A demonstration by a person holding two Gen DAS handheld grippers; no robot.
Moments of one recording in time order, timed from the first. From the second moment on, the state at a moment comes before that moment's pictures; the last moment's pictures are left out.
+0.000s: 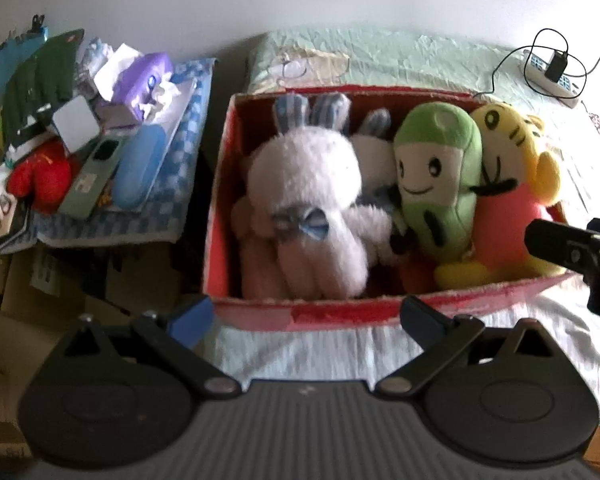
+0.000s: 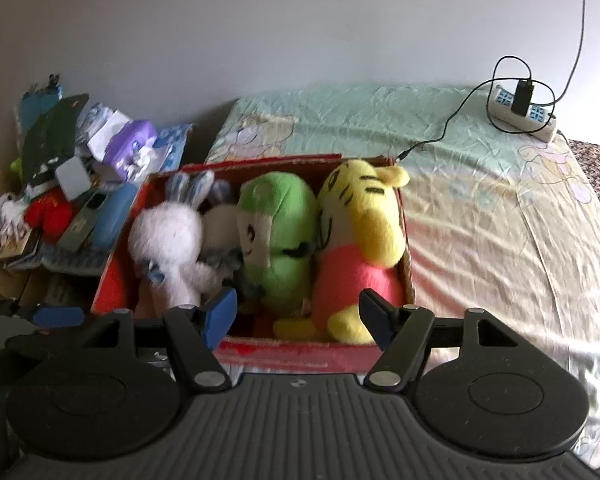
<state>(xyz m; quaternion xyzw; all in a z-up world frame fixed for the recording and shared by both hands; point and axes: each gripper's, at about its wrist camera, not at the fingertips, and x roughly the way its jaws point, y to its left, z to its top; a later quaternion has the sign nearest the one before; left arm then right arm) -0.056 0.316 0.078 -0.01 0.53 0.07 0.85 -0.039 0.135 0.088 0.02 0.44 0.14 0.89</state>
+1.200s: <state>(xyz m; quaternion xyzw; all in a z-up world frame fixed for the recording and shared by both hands) -0.052 0.306 0.079 -0.01 0.49 0.08 0.87 -0.024 0.133 0.076 0.02 0.43 0.09 0.90</state>
